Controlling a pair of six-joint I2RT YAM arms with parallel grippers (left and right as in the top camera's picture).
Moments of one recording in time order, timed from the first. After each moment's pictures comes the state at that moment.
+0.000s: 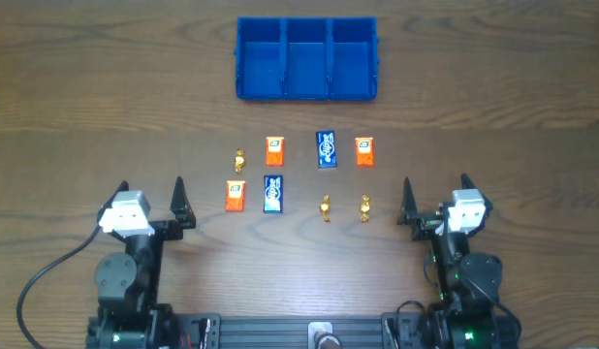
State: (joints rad) left arm -0.06 0.01 0.03 -0.13 -0.05 -0.14; right arm 0.10 0.01 0.01 -0.08 0.03 0.01
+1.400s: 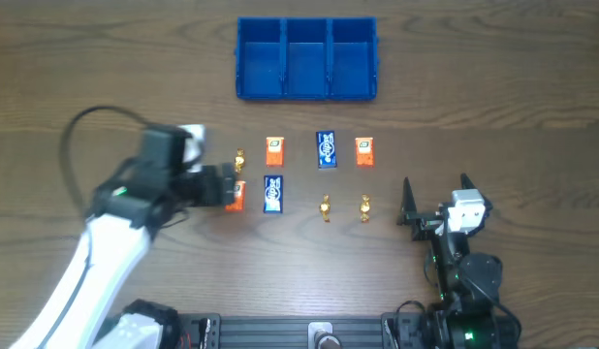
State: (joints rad) left arm -0.28 1.14 0.86 -0.79 0.12 -0.31; right arm 0.10 0.01 0.01 -0.08 0.02 0.01
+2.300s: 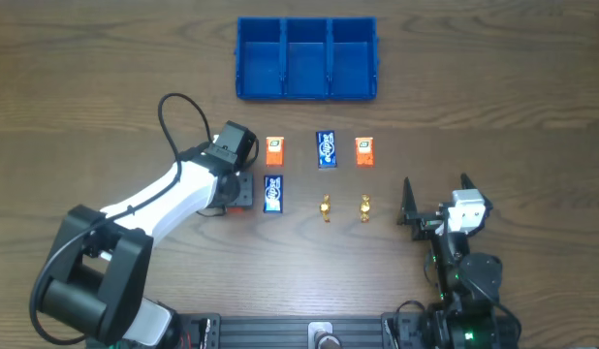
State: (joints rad) left arm -0.44 1.67 0.86 -0.61 -0.04 -0.44; right arm 0.10 0.01 0.01 -0.08 0.02 0.01
